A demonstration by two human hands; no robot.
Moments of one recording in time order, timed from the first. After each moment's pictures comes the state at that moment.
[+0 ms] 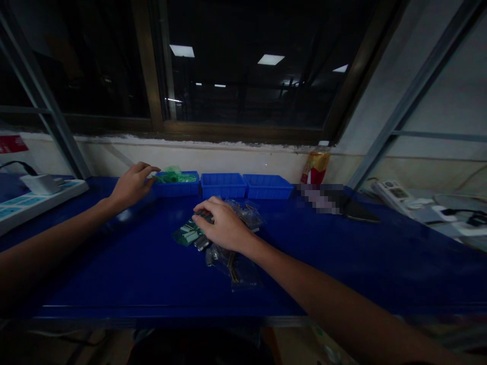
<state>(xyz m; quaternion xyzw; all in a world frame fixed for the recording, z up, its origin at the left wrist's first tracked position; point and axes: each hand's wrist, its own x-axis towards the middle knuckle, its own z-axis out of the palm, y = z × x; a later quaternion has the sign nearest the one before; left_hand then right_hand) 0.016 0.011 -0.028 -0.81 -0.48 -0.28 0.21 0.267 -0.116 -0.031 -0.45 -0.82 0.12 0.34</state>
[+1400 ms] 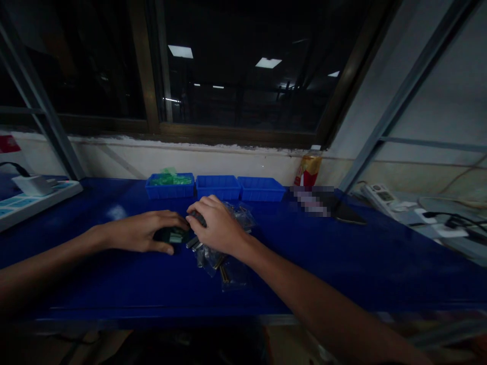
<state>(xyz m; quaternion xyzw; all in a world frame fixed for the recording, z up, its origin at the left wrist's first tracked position) 0.063 -0.083 -0.020 -0.97 -0.20 -0.09 -0.13 0.267 -0.125 -0.018 -0.41 -0.86 -0.02 0.31</state>
